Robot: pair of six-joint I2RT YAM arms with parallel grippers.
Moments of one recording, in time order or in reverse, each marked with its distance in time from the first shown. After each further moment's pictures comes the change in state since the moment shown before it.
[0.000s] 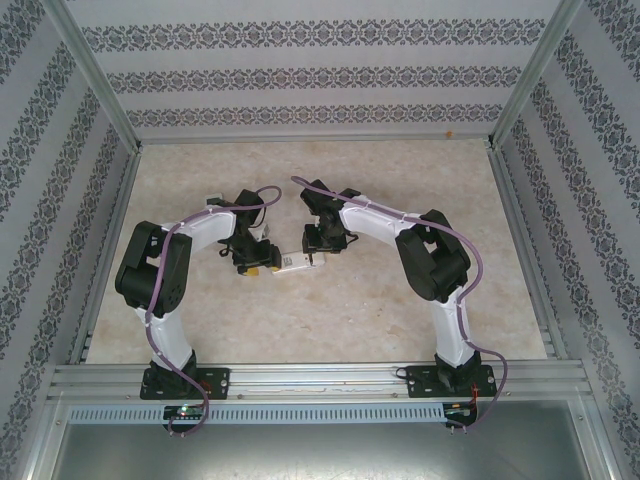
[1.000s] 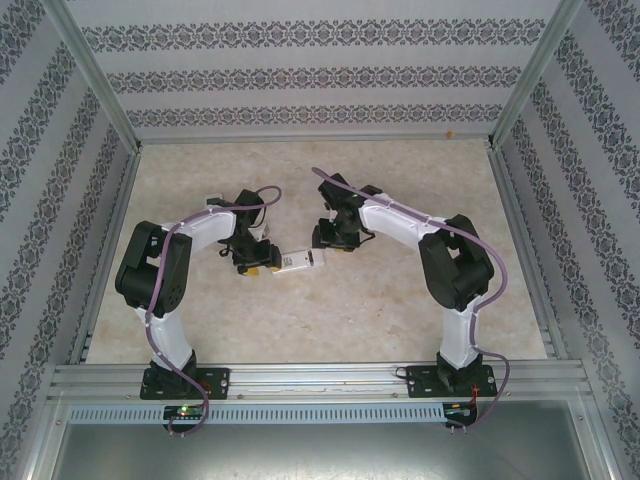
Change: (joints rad) left arm 0.000 0.001 0.001 0.000 0.000 0.000; right arm -0.070 -0.143 -0.112 0.006 -0.061 0.031
